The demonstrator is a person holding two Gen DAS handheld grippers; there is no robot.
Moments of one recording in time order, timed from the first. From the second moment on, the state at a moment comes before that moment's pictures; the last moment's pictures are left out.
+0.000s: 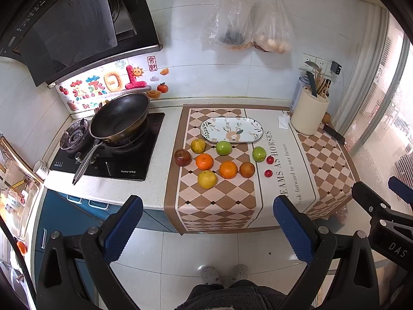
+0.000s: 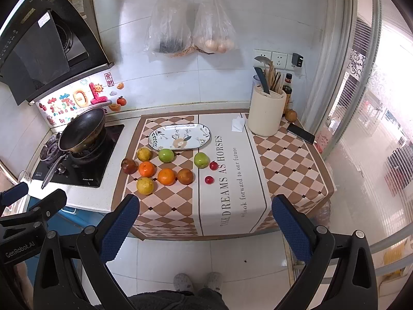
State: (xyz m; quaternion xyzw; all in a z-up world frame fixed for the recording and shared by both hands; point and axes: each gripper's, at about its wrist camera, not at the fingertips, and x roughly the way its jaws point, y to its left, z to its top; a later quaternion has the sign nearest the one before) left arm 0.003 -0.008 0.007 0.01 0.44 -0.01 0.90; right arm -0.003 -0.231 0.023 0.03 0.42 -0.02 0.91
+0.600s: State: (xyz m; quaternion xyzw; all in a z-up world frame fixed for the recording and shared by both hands) left arm 0.007 -0.018 0.011 0.01 0.43 -0.01 0.90; right arm 0.000 -0.229 0.022 0.03 0.42 -0.02 0.91
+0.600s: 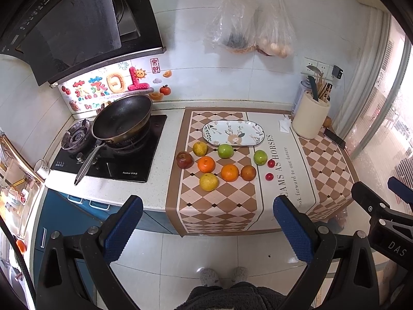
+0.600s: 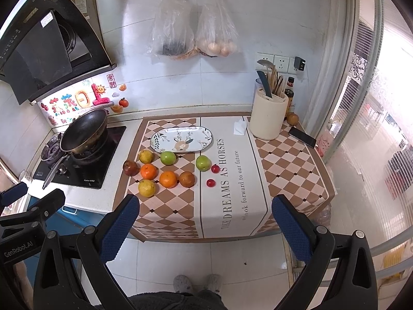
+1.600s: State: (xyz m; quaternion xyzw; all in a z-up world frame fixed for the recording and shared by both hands) left arm 0.013 -0.011 0.019 0.01 0.43 -0.01 0.90; right arm -0.008 -0.231 0.031 0.03 0.41 -0.02 0.91
